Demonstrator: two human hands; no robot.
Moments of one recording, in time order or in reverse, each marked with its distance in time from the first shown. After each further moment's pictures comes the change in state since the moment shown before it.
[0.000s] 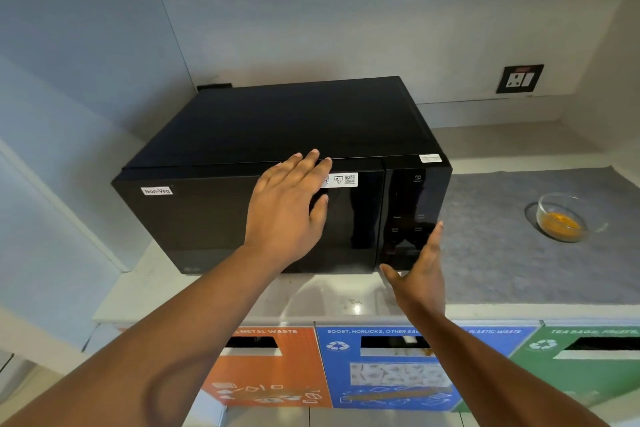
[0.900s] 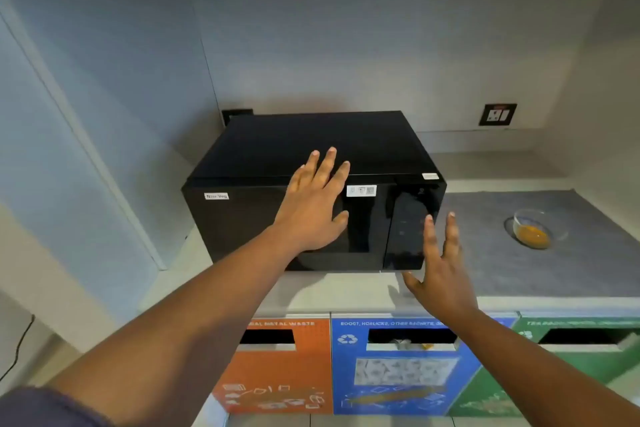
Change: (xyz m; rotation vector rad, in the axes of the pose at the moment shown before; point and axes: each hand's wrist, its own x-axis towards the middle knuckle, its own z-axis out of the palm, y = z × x) left_hand -0.002 -0.012 -0.054 -0.001 -0.228 0.085; right_hand -0.036 -0.072 -0.095 -0.454 -0.145 -0.370
